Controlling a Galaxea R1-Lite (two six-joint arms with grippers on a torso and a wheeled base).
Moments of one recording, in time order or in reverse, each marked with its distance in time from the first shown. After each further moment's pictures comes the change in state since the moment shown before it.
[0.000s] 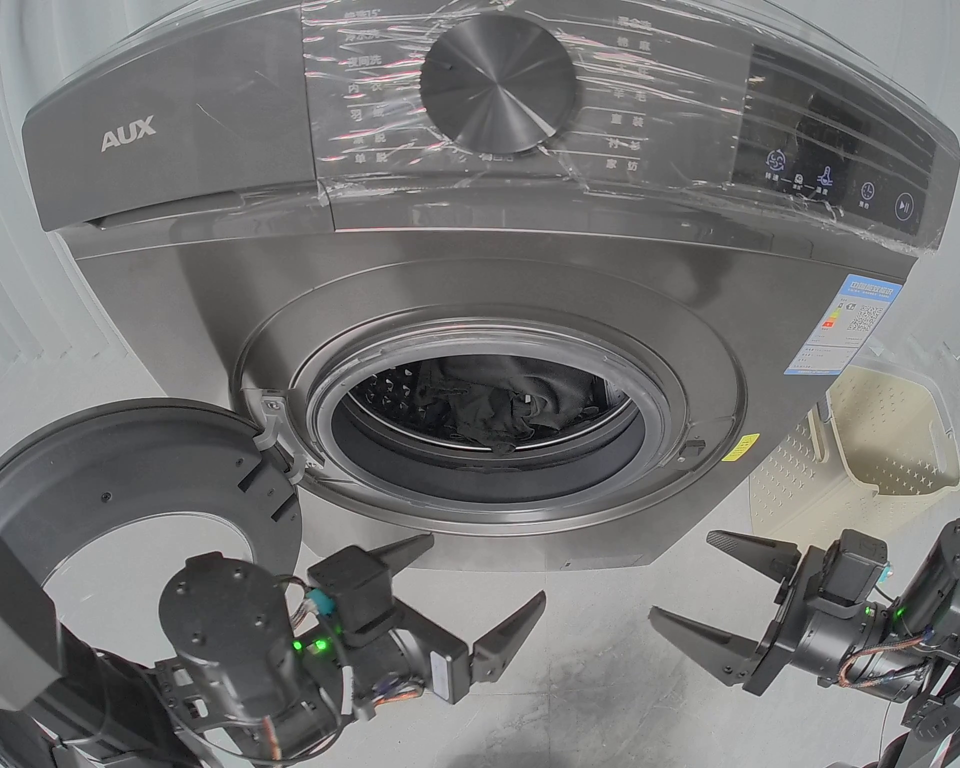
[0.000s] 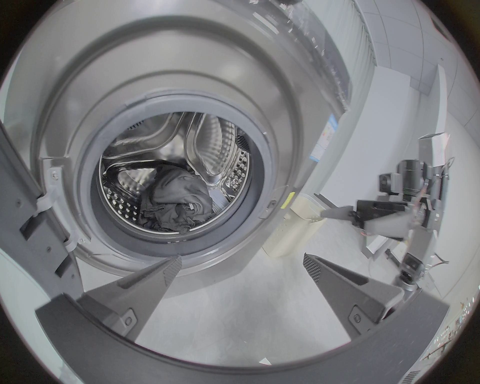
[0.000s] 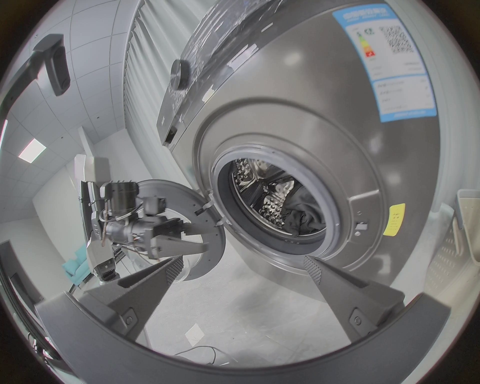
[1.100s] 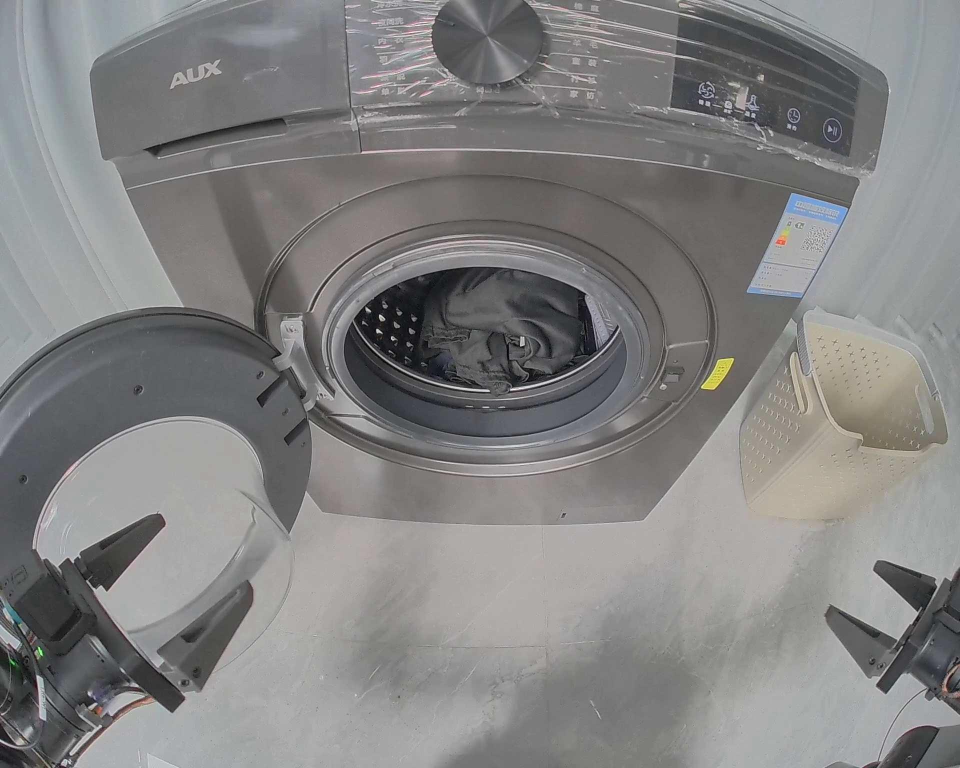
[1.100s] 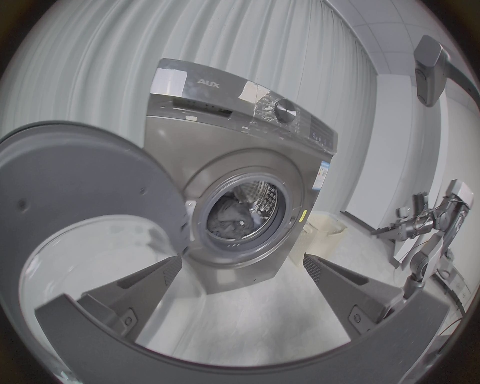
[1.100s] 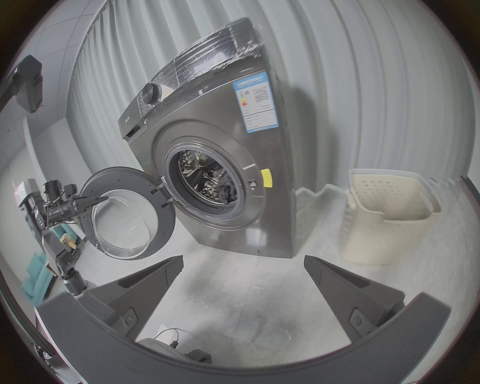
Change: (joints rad) left arm 0.218 -0.755 0.291 0.280 0.009 0.106; right arm -0.330 -0.782 0.001 0.906 -0.099 -0.001
